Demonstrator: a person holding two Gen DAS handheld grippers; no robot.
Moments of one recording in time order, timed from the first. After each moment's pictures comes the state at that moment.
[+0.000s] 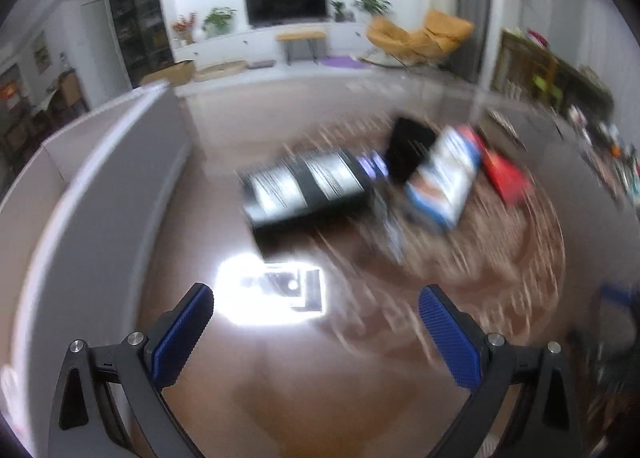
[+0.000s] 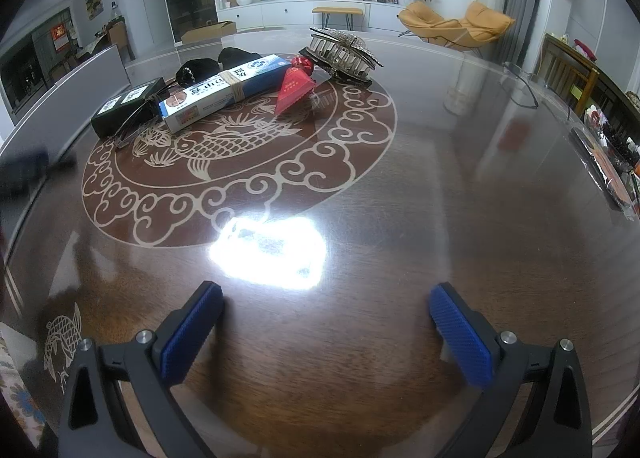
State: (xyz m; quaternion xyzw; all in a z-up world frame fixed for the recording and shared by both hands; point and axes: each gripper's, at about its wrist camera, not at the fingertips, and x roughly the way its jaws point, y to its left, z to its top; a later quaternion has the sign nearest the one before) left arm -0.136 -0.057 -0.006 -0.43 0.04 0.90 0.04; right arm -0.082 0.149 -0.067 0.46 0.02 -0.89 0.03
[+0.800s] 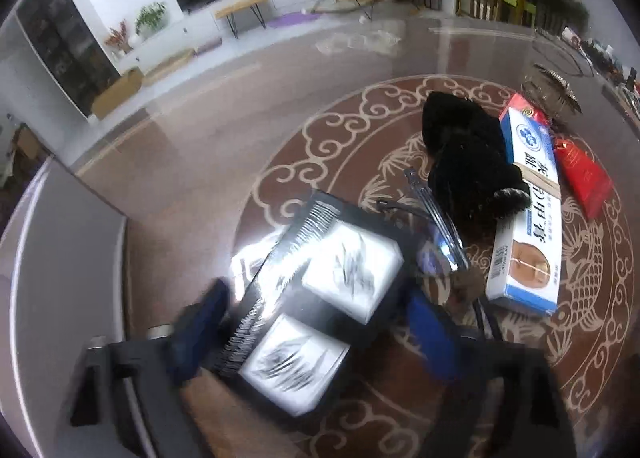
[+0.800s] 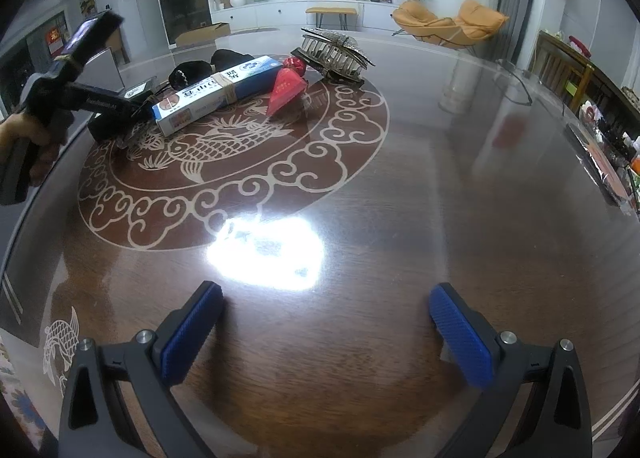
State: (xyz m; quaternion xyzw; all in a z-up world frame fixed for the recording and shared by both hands) left arm -0.256 -0.035 -0.039 -0.49 0.17 0.85 0.09; right arm -0.081 0.150 -0.067 0.46 0.01 -0.89 0.02
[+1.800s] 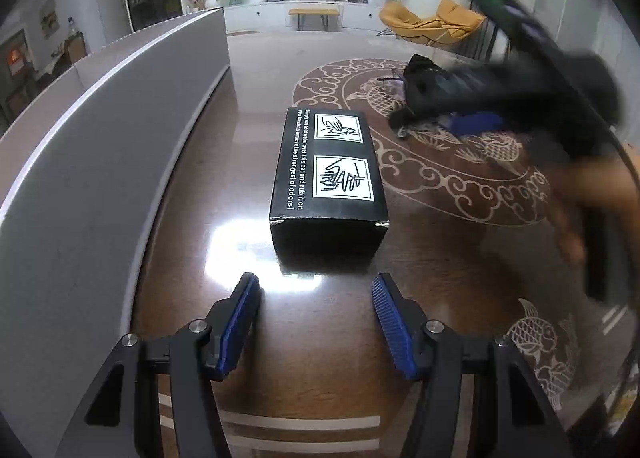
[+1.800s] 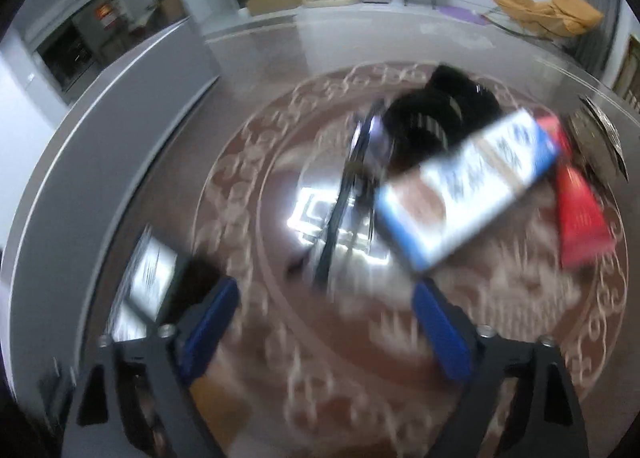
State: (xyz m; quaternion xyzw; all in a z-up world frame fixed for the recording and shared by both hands) left arm -0.034 -0.101 -0.049 -0.46 0.00 0.89 0.04; right arm -0.230 -0.026 -0.050 0.52 -0.02 -0.84 0.15
